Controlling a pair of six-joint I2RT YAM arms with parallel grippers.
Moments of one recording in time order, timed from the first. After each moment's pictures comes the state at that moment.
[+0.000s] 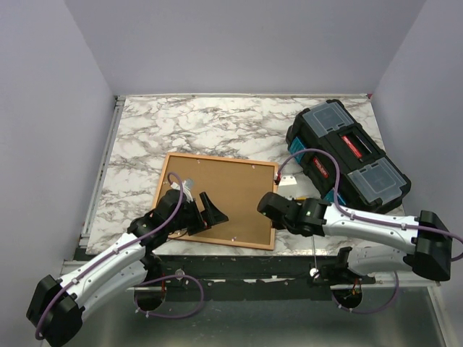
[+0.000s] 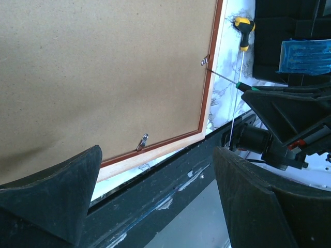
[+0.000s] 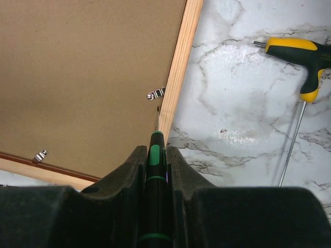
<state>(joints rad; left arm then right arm) -0.68 0.71 0.32 -0.23 0.25 -1.04 1.14 1.21 0.81 -0.71 0.53 0.91</state>
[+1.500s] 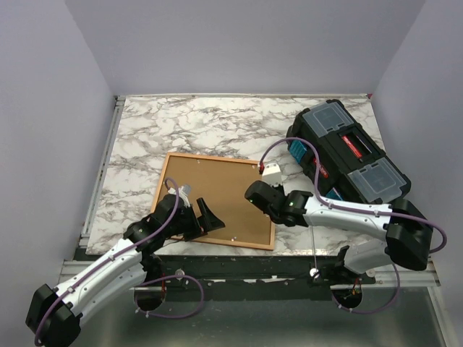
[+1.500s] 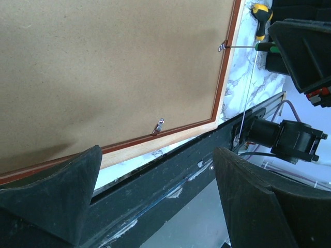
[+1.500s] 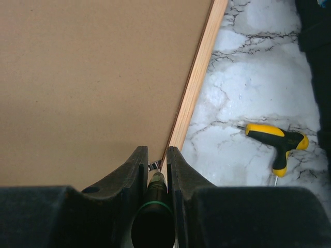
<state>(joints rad) -0.68 0.62 0.29 -0.32 0.26 -1.05 1.07 1.40 0.88 -0.50 0.69 0.65</state>
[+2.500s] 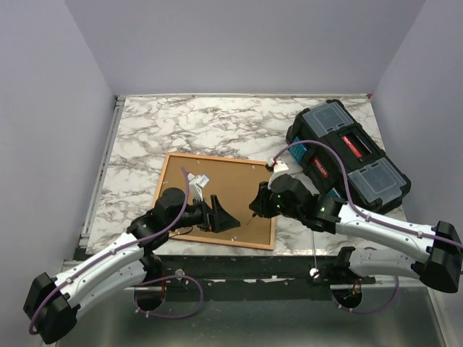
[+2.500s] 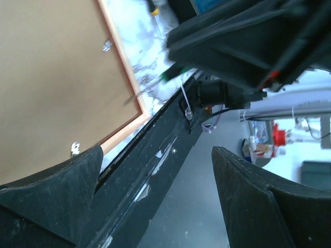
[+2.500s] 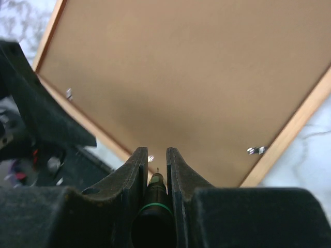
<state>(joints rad) -0.73 0.67 0.32 -0.01 0.44 -0.92 1.04 1.11 0.79 -0.30 0.26 0.62</state>
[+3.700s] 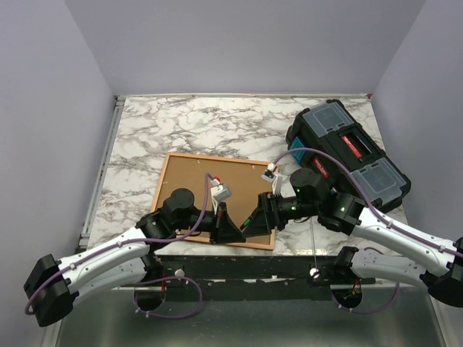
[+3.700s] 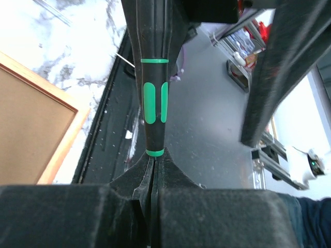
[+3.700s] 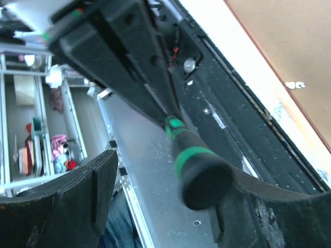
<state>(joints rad) -0.91 0.79 0.42 0.16 0.69 -0.62 0.96 0.97 0.81 -0.36 -0.50 0.81</state>
